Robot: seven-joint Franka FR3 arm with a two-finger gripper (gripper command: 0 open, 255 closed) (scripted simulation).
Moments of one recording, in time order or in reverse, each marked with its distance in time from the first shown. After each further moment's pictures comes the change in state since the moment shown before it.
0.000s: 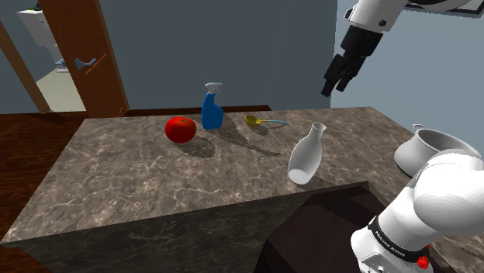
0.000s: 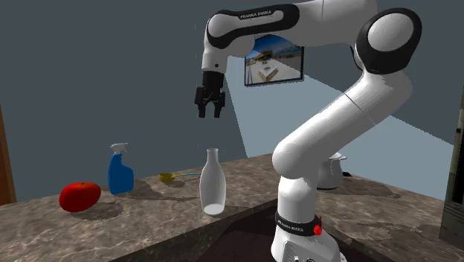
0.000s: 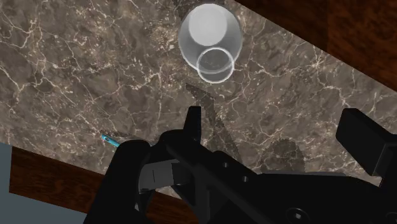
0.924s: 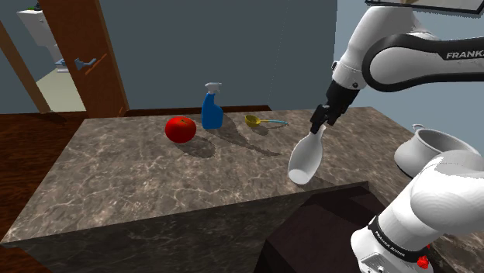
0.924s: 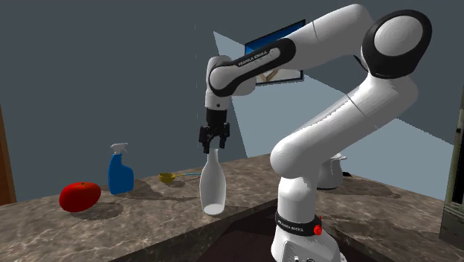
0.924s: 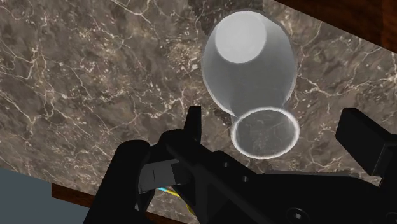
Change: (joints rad) arm -0.060 -0.047 0.051 -0.362 -0.065 0.338 0.079
